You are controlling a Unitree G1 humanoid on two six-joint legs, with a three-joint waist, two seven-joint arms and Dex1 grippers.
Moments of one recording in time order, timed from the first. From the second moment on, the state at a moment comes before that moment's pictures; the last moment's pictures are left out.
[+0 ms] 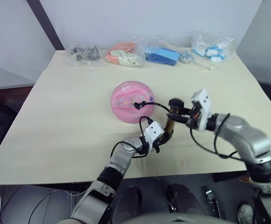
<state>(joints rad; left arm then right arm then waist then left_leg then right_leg) -0.39 0.16 -0.34 0.44 0.03 -0.01 -0.69 -0.52 -0.56 0.06 -0.28 0.65 0.79 0.68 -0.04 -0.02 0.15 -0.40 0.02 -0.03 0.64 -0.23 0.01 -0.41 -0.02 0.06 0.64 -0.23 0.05</state>
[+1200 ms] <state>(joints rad) -0.37 0.16 -0.32 0.45 0.04 0.01 -0.68 -0.32 -0.45 0.23 -0.18 0.43 0.47 0.68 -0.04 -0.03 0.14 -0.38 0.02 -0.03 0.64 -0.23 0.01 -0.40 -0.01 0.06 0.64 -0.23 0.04</state>
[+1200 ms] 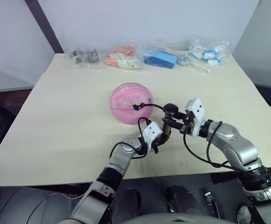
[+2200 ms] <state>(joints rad) -0.40 0.15 -0.32 0.47 0.03 -0.01 -0.69 -0.56 -0.58 -0.03 -0.37 0.76 0.83 0.63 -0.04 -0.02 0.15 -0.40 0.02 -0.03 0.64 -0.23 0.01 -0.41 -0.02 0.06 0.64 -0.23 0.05</state>
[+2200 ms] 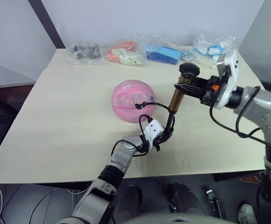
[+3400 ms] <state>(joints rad) -0.38 0.14 -0.32 0.46 0.03 -0.01 -0.69 -0.66 -0.60 -0.02 -0.34 0.72 0.93 0.71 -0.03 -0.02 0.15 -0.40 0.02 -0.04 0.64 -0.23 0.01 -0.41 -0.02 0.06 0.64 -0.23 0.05</state>
